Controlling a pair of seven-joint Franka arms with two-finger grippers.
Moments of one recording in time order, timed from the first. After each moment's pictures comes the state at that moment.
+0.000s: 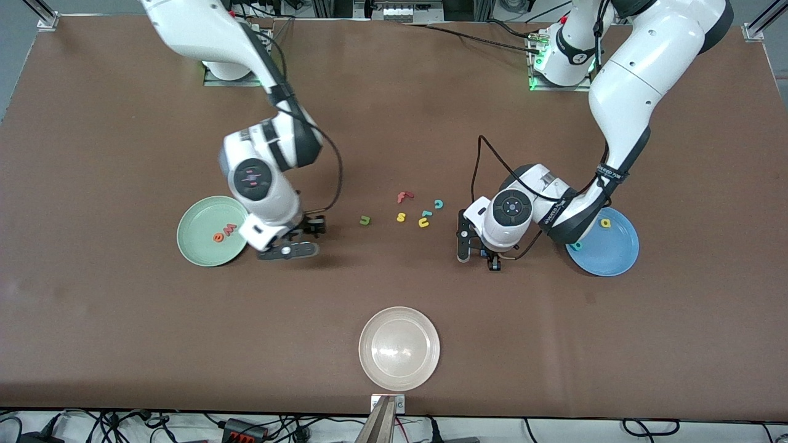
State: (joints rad) left arm 0.04 0.82 -0.56 -1.65 0.61 2.24 0.81; right arm 0.65 0.61 -0.15 -1.67 0.10 2.26 0.35
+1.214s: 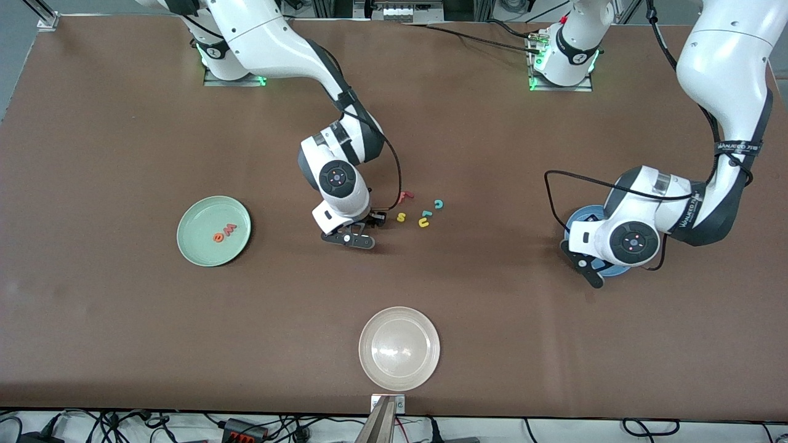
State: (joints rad) left arm 0.35 0.67 -0.56 -1.64 0.57 1.76 0.40; right arm 0.80 0.80 -0.15 -1.53 0.24 2.28 0.69
